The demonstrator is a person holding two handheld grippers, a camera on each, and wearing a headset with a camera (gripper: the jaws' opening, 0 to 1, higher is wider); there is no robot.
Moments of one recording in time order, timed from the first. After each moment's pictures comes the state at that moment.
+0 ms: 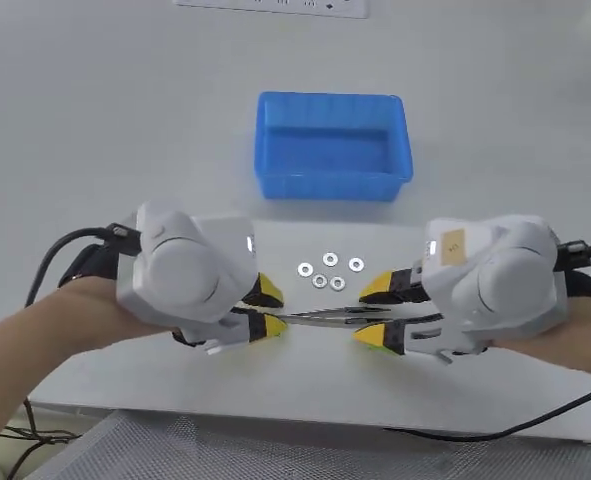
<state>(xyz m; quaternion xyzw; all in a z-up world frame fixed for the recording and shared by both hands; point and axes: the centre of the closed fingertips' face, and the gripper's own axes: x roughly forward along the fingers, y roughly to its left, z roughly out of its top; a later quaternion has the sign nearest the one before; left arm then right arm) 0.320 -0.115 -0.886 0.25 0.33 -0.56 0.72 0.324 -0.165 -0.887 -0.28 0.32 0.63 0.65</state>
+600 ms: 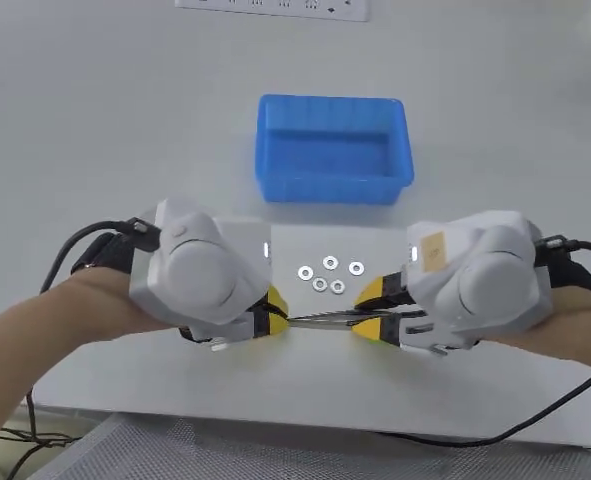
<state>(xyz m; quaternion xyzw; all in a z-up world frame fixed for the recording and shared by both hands) 0.319 -0.118 -0.888 0.28 0.34 -0.57 0.69 0.328 -0.164 -0.890 -0.33 0.30 0.64 0.62</state>
